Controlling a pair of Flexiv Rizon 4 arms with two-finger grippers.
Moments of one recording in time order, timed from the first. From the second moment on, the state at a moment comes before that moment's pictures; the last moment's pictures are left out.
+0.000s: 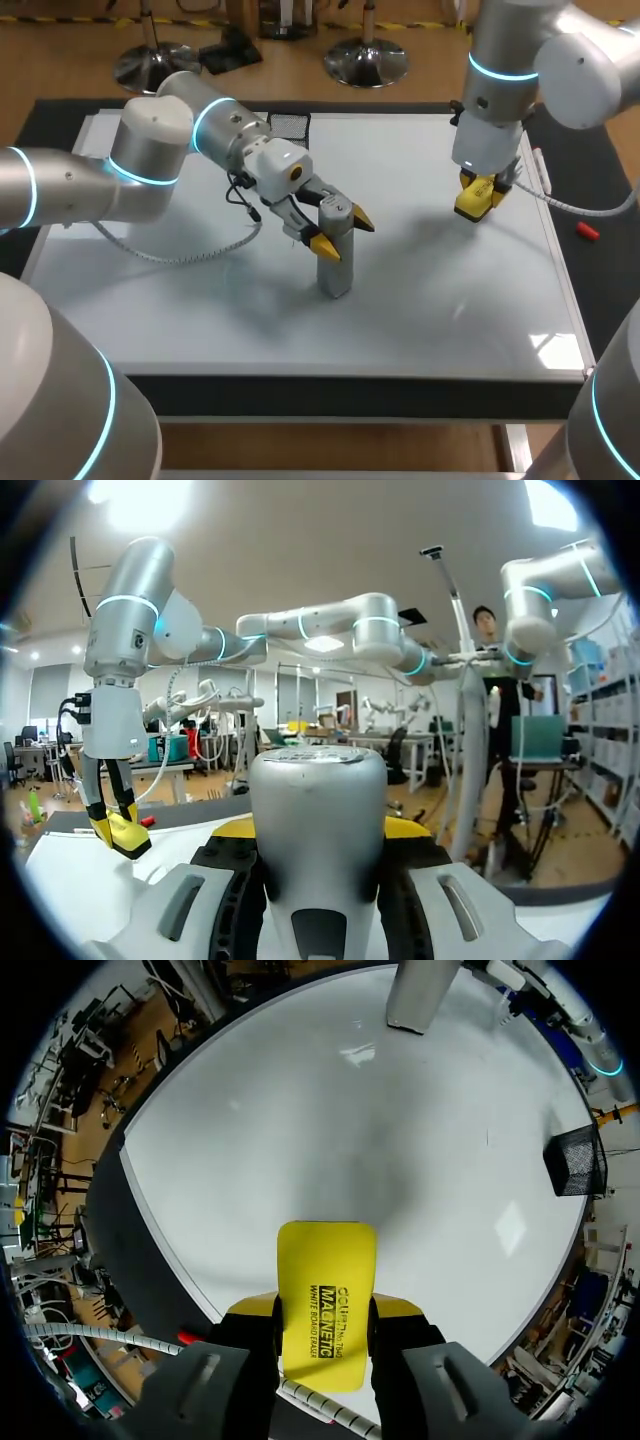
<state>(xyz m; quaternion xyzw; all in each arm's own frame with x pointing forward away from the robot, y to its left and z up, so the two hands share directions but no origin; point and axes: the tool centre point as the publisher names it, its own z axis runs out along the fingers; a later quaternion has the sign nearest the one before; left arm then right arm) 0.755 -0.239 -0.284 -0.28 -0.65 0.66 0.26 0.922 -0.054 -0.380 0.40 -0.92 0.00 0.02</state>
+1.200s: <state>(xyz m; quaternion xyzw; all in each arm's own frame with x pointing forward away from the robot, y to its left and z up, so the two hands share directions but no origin) 0.759 -0.239 -0.275 -0.28 -0.64 0.66 0.27 0.922 -0.054 -0.380 0.40 -0.92 0.00 0.02</state>
